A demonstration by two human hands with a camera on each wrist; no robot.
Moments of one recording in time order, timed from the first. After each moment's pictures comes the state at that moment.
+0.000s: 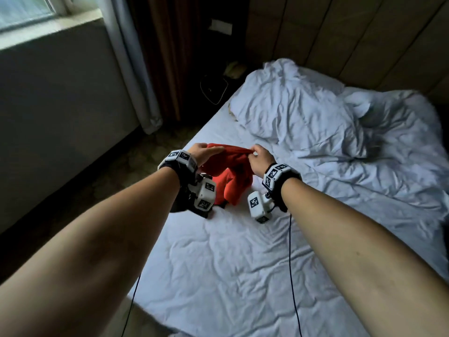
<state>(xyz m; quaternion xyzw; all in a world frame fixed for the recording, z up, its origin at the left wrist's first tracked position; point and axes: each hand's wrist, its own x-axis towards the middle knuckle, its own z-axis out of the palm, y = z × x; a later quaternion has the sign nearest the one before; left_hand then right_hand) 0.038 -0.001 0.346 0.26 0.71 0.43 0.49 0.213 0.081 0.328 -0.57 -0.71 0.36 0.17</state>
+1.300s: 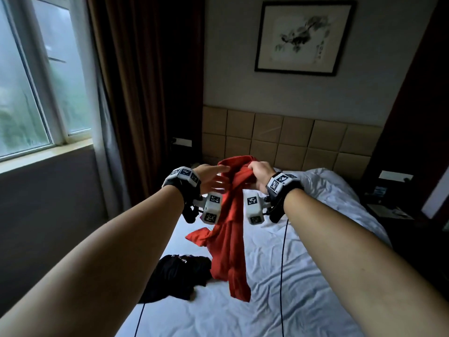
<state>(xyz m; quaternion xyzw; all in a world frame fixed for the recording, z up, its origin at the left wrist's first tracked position) 0.128 -0.072 0.575 0.43 0.54 0.44 0.57 0.291 -0.022 0.581 -0.51 -0.53 0.53 0.42</state>
